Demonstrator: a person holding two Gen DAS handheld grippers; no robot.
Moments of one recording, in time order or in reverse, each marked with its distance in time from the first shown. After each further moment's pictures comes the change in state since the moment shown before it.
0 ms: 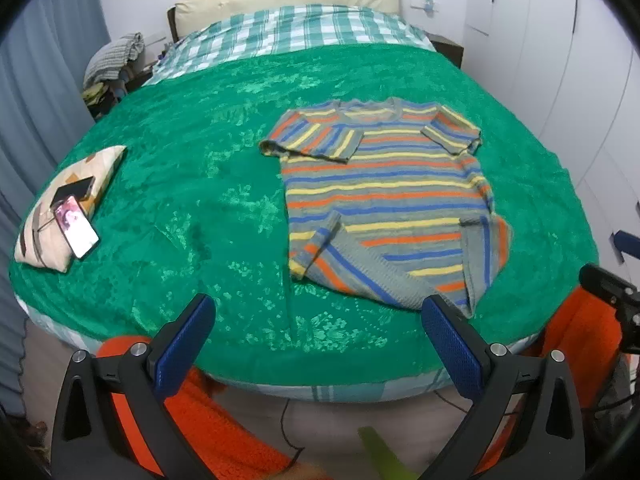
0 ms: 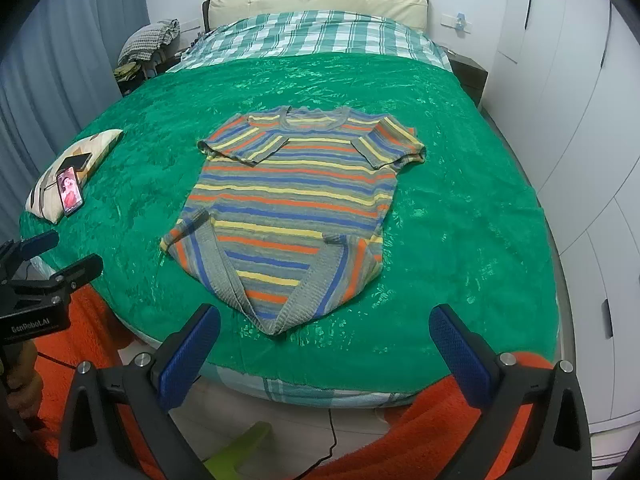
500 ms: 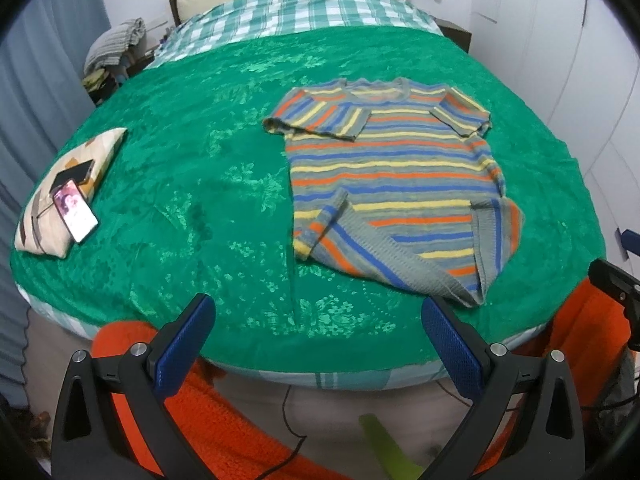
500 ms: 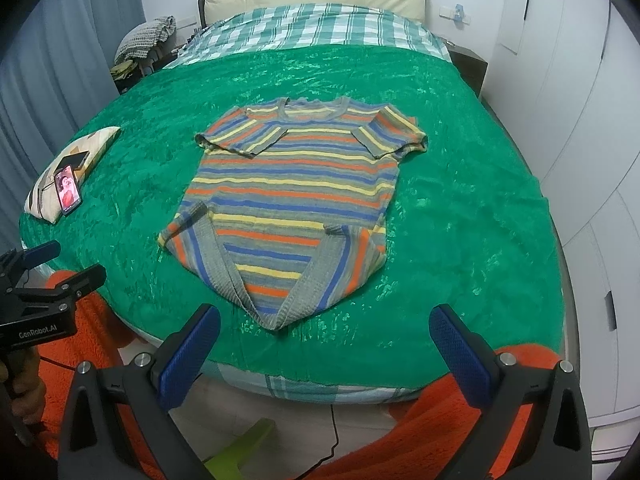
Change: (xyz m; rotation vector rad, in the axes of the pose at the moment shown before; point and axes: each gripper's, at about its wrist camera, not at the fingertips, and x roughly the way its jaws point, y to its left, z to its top) left arm 0.014 0.002 -0.007 -0.012 0.060 0.013; right arm 0.010 0.000 -0.002 0.020 0.029 0.009
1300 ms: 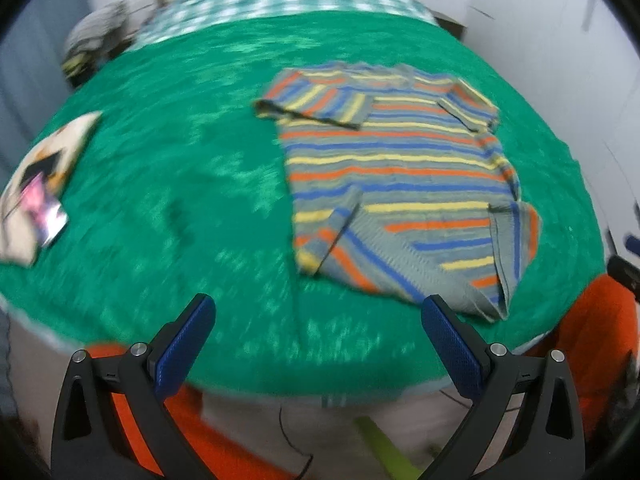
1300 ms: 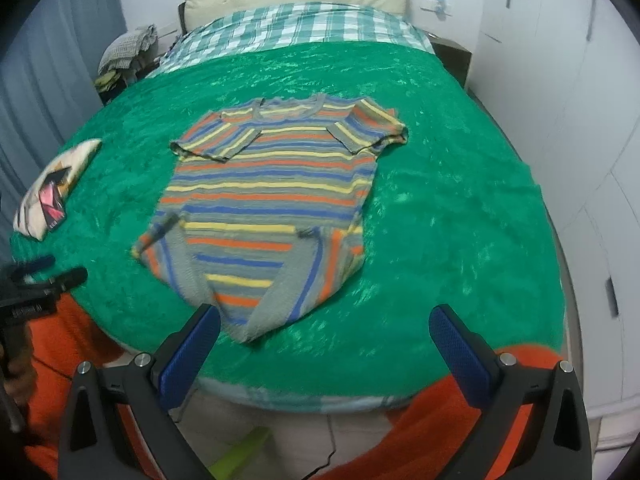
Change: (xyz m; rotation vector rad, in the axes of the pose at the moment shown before) left arm 0.073 0.020 0.022 0.035 0.053 -0.121; right arm 0.034 -0.033 0.006 0.039 0.011 -0.023
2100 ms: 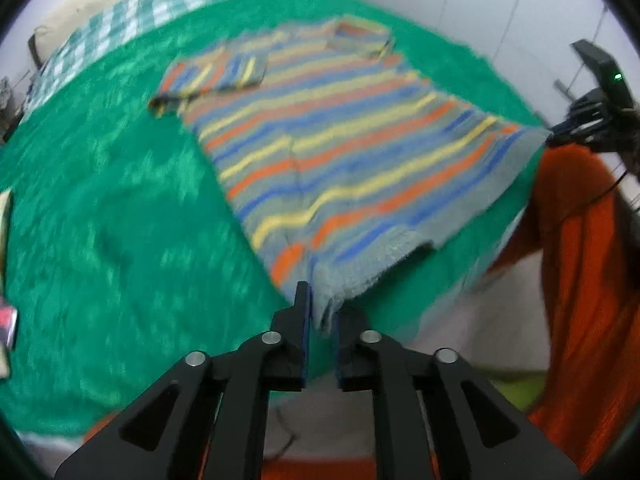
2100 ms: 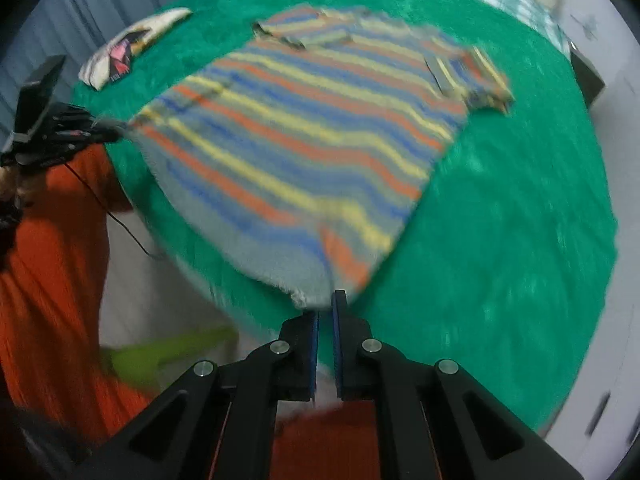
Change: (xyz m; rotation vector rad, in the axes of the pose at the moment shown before) left arm 0.006 0.008 -0.059 0.357 0.089 -0.187; right arm 0.055 -0.043 -0.026 -0.416 0.293 0.219
